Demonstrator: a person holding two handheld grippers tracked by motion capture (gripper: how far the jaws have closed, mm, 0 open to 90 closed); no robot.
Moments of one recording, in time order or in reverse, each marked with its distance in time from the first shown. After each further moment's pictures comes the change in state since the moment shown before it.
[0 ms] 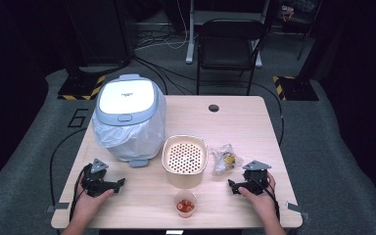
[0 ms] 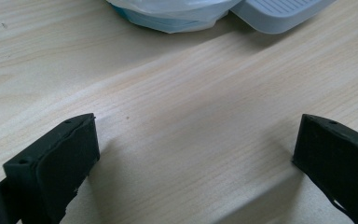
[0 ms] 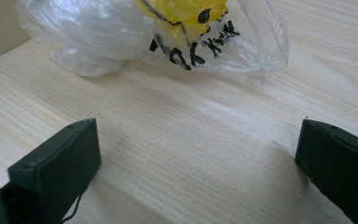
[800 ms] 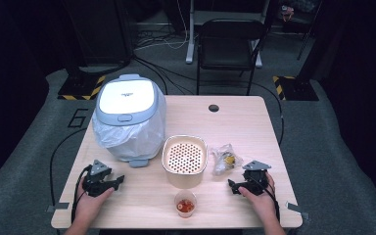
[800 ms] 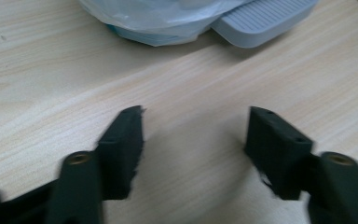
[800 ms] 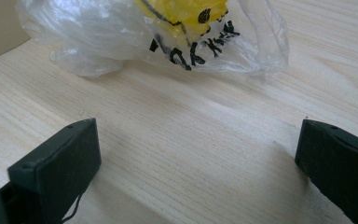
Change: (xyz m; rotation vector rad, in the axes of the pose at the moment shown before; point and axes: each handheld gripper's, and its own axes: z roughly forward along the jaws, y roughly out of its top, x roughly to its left) left arm -0.011 0.001 -0.008 -0.043 -0.012 -0.028; right arm 0.001 0.000 0.000 0.001 -0.001 0.007
